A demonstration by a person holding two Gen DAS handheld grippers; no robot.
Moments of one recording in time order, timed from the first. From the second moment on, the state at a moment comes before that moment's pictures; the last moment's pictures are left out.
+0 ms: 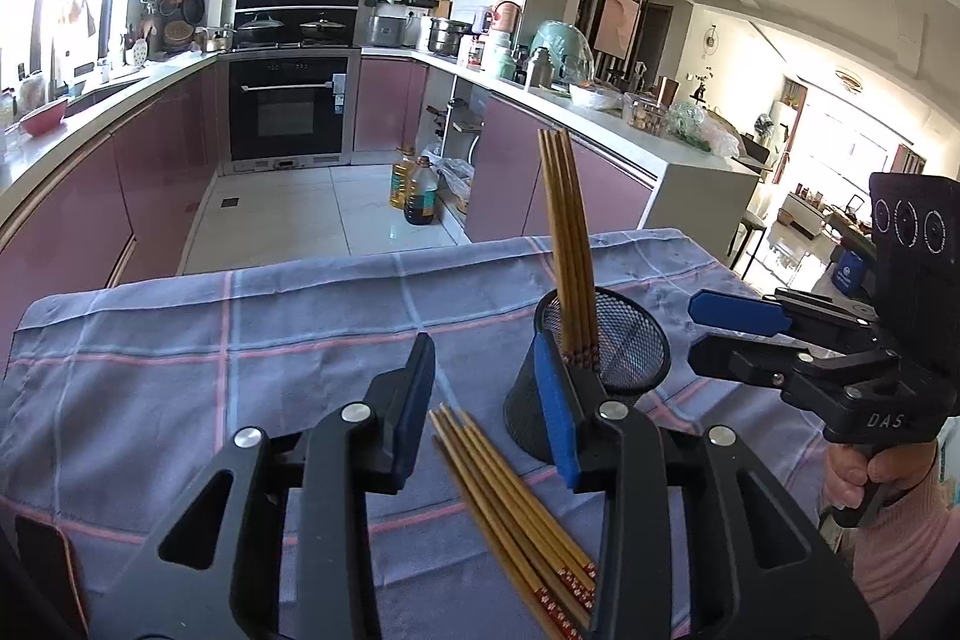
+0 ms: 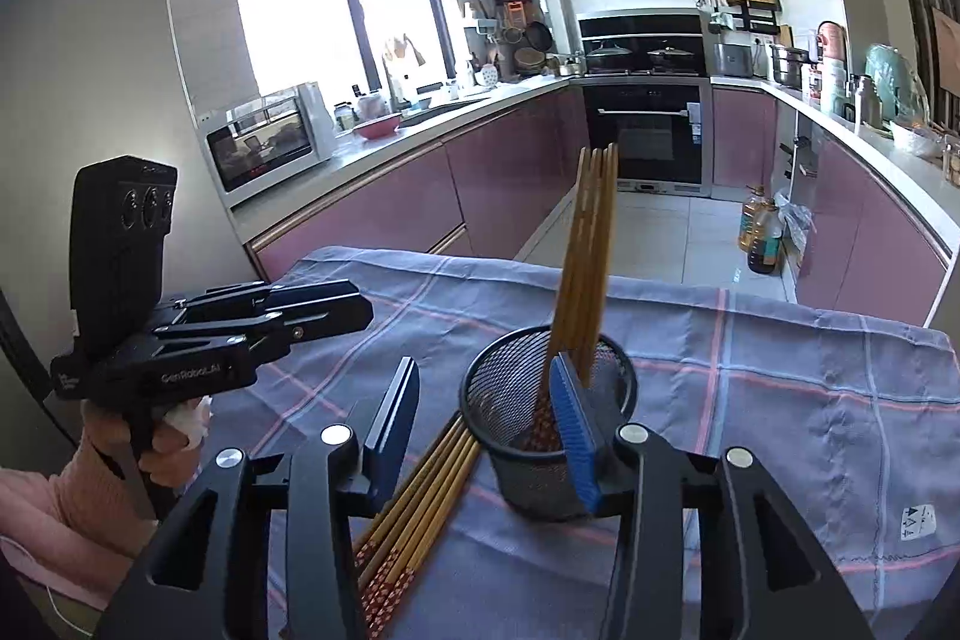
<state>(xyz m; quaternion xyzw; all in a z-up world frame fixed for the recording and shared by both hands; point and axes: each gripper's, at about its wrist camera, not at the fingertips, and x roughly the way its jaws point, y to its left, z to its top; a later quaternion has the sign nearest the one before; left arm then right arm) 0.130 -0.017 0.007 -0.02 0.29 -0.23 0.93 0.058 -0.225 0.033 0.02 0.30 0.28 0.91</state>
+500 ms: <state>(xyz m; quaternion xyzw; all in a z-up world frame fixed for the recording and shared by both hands) 0.098 -0.019 -0.083 0.01 0.38 -0.21 0.90 0.051 -0.189 -0.052 0.03 0.41 0.28 0.87</state>
